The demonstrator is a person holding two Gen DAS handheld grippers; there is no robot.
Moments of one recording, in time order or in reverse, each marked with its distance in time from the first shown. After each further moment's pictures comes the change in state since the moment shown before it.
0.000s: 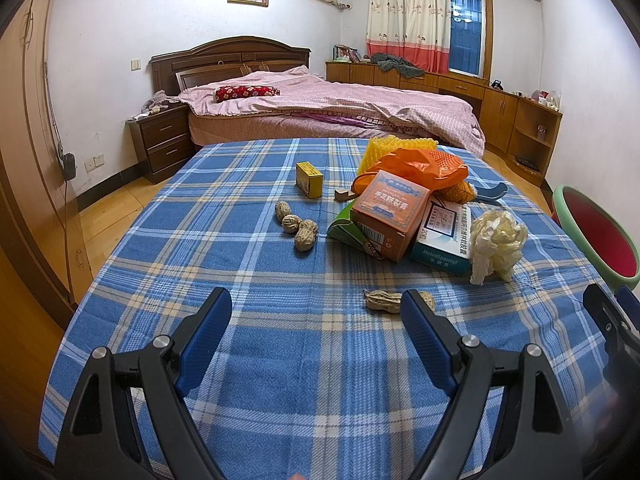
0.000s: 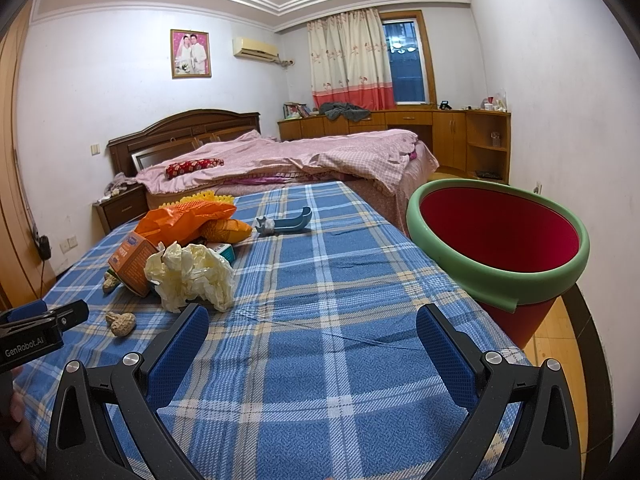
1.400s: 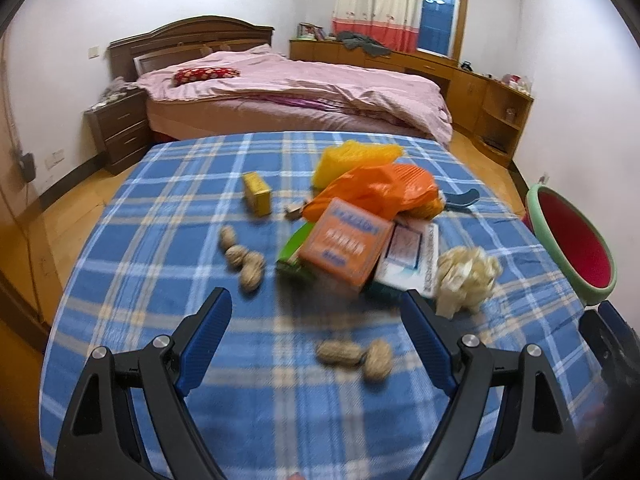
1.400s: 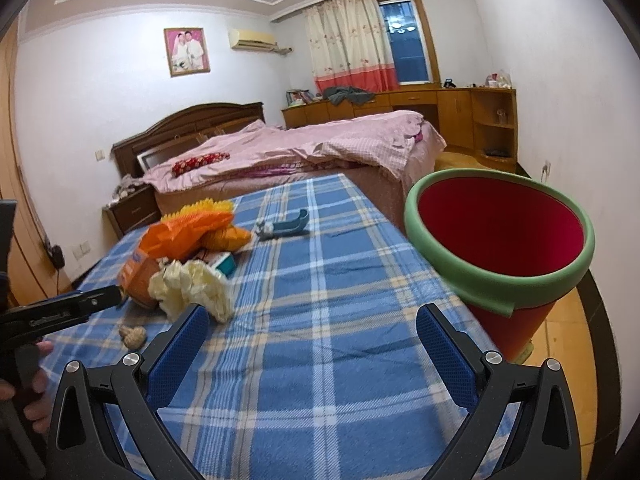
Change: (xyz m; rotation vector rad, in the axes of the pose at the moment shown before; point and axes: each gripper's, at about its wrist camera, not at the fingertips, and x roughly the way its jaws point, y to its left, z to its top) left arm 0.033 -0.025 0.049 0.044 0.105 -0.151; right arm 0.002 -0.020 0.021 0.064 0.057 0.057
